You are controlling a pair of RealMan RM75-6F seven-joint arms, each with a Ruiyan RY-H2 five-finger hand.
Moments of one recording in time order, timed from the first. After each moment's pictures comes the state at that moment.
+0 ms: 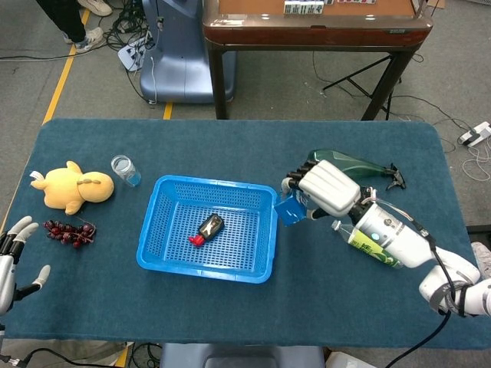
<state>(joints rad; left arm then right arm) -0.07 -0.98 -0.09 -1.90 1.42 1.53 0.18 0.88 -1.00 0.08 -1.59 -1.65 1.00 0.22</state>
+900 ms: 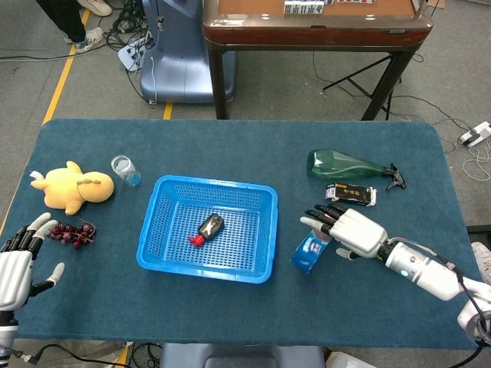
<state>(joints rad) -0.11 -0.98 -0.09 -1.95 1.43 1.49 0.25 0.74 -1.03 -0.15 -1.47 -1.83 1.04 0.22</state>
